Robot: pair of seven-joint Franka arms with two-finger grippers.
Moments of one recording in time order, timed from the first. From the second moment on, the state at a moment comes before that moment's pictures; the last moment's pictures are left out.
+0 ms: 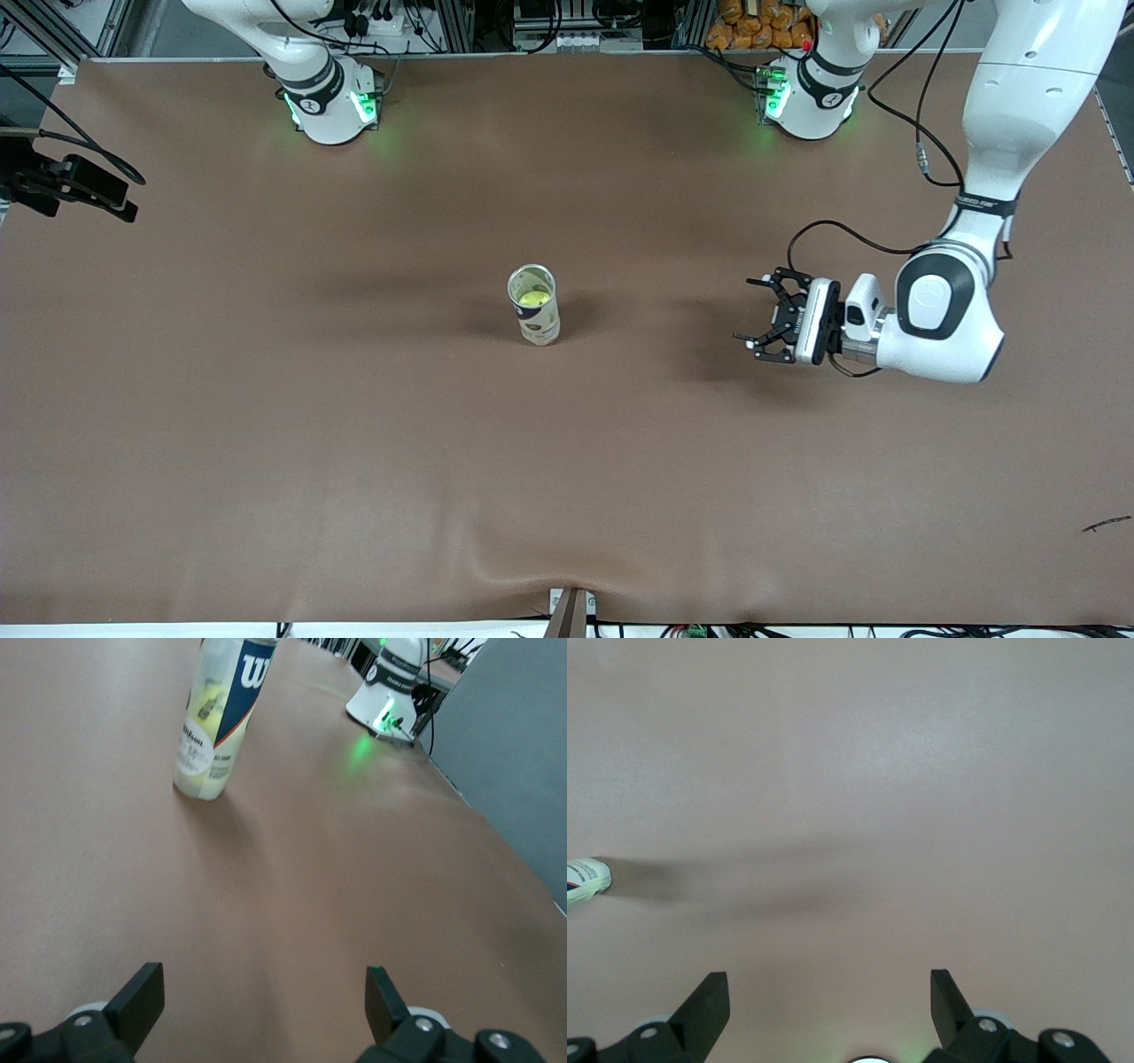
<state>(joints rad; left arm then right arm) 0.13 0.54 -0.23 -1.80 -0.76 1.75 1.87 -0.03 -0.03 0.01 -1.54 0.01 1.45 0.06</state>
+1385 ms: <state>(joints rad) -0.03 0.10 -0.01 -1.55 -0.19 1.34 0.34 -0.04 -0.03 0.00 -1.53 0.02 1.46 0.06</state>
